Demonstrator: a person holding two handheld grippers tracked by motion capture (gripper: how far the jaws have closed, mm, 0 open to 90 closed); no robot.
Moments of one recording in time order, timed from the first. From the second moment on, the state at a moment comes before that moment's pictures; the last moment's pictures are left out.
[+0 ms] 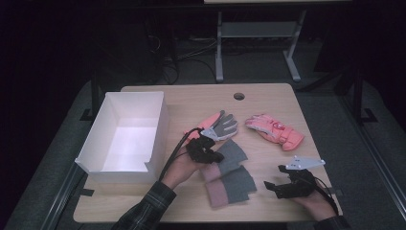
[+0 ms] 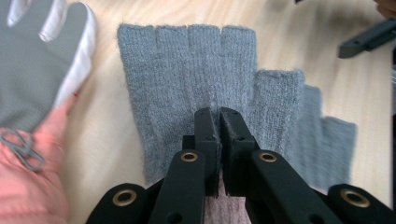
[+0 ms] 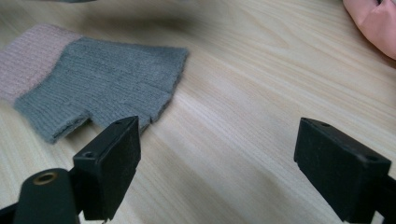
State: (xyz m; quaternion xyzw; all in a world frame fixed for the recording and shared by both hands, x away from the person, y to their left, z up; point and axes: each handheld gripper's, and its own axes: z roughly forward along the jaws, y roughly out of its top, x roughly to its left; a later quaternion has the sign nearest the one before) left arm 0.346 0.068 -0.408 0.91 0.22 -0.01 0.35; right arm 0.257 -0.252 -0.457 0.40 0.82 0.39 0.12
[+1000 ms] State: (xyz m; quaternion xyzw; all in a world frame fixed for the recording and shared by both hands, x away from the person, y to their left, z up) left arm 0.287 0.032 -0.423 0.93 0.18 -0.03 0.32; right arm 0.258 -0.253 -0.457 0.40 0.82 0.39 0.12
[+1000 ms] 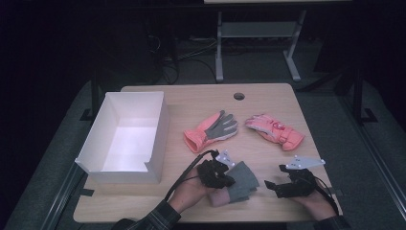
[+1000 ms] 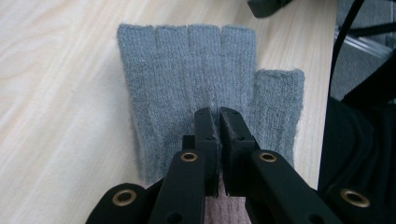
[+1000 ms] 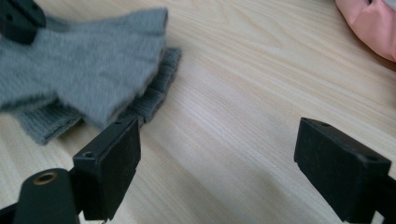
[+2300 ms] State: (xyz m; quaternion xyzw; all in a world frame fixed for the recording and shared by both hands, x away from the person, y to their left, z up) left arm 0.299 0.034 -0.440 0.93 0.18 -0.01 0.32; right arm 0.260 -0.254 -0.457 0.41 0.82 0.38 0.12
